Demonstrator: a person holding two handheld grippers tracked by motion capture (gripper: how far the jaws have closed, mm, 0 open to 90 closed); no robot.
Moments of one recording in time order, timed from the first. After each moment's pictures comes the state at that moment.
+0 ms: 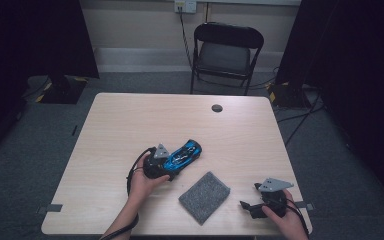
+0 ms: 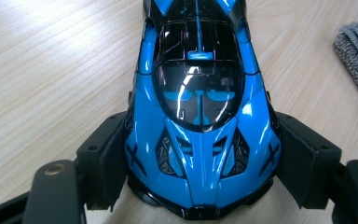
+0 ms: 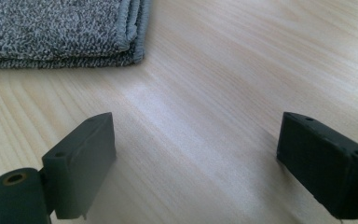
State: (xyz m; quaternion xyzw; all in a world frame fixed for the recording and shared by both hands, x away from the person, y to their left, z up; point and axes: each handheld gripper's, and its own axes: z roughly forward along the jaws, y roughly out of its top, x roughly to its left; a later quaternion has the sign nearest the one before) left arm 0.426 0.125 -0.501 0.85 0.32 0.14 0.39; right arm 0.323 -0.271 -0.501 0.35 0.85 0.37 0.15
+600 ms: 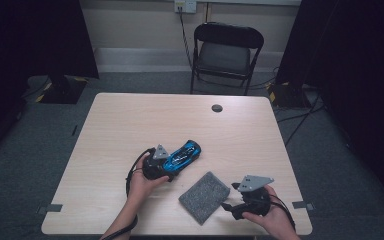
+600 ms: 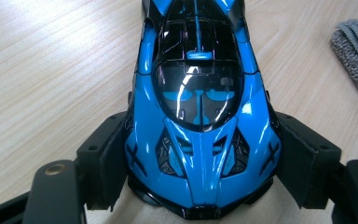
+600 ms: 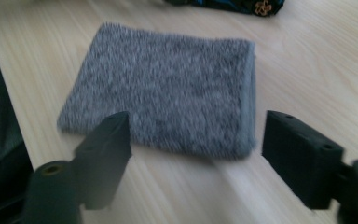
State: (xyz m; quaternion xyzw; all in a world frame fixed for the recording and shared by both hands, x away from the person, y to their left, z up) left arm 0.423 0.126 -0.501 0.85 0.32 0.14 0.39; right arm 0.312 -0.204 -0.453 0.27 0.88 0.38 0.12
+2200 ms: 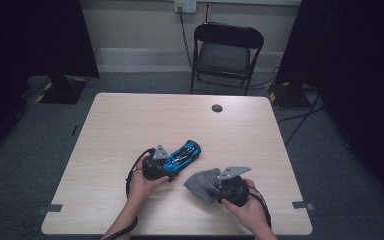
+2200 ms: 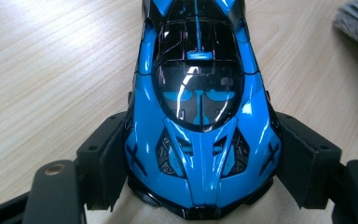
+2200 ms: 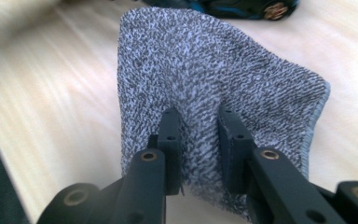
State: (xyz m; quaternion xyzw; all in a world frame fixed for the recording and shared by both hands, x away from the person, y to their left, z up) left arm 0.423 0.127 -0.500 0.85 0.32 0.15 0.39; right arm 0.332 -0.153 -0.448 0.34 0.87 0.35 0.09
